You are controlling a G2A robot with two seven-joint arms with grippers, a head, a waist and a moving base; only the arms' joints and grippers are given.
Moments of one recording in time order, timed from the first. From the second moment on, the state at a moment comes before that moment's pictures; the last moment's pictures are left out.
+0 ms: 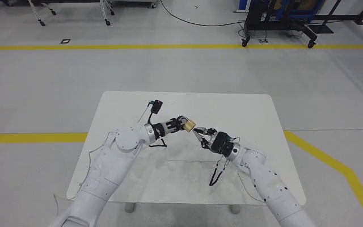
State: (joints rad) left arm 1.01 -1.29 -1.03 -1.24 -0.07 -0.16 -0.75; right arm -1.30 -1.23 1.15 -1.31 -1.65 -0.58 -0.61
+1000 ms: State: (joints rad) left arm 1.06 -1.27 -1.07 -1.30 -0.06 -0.29 -0.75; right arm -1.30 -1.21 1.18 -1.27 -1.54 -0.63 -0.65
